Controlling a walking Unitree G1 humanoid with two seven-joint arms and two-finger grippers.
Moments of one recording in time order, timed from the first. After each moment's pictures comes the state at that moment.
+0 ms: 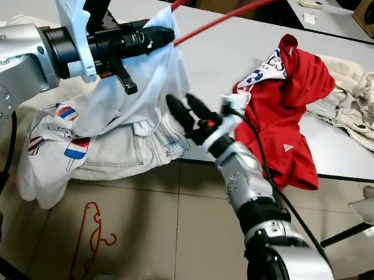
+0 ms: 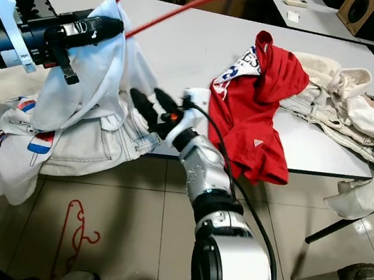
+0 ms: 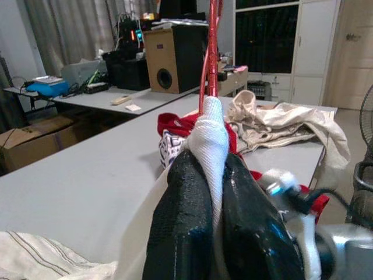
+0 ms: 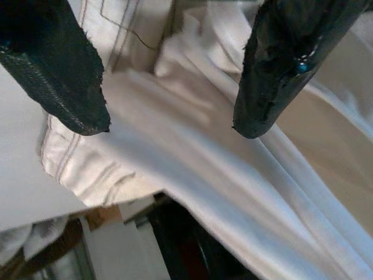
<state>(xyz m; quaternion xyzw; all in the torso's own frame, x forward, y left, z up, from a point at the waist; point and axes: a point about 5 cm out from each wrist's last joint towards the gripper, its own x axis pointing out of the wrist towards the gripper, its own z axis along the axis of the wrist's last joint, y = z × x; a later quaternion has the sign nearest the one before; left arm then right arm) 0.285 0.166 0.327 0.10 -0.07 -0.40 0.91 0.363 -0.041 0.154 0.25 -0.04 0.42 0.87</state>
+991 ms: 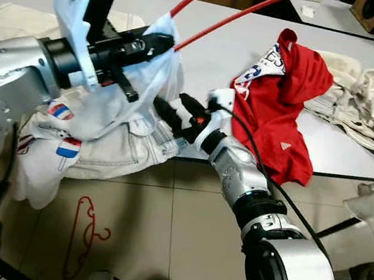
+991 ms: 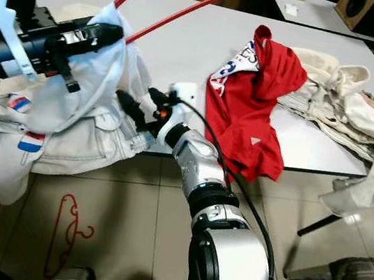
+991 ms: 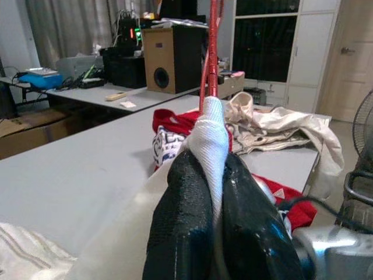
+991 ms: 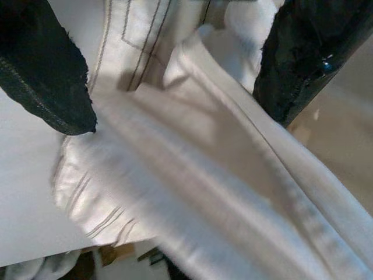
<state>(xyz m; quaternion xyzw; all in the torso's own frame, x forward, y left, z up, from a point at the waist) 0.277 0.167 0.322 0.09 -0.08 -0.39 0.91 0.368 -0.026 0.157 0.20 0.00 0.41 0.89</state>
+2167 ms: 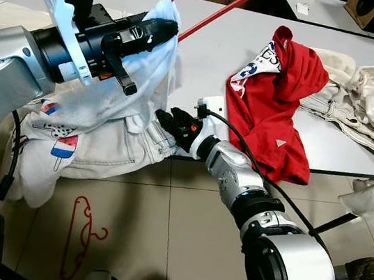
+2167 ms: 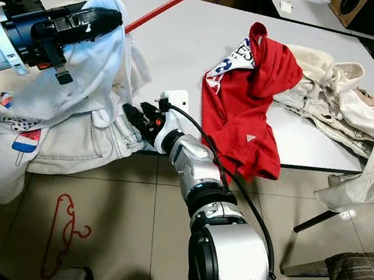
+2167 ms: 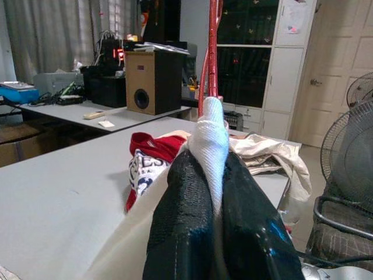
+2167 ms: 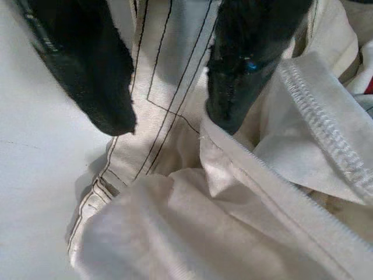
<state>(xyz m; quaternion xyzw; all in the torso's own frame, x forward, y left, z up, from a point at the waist) 0.267 0.163 0.336 0.04 -0.10 -0.42 0.90 0.365 -0.019 0.138 0.14 0.07 0.40 0.90</state>
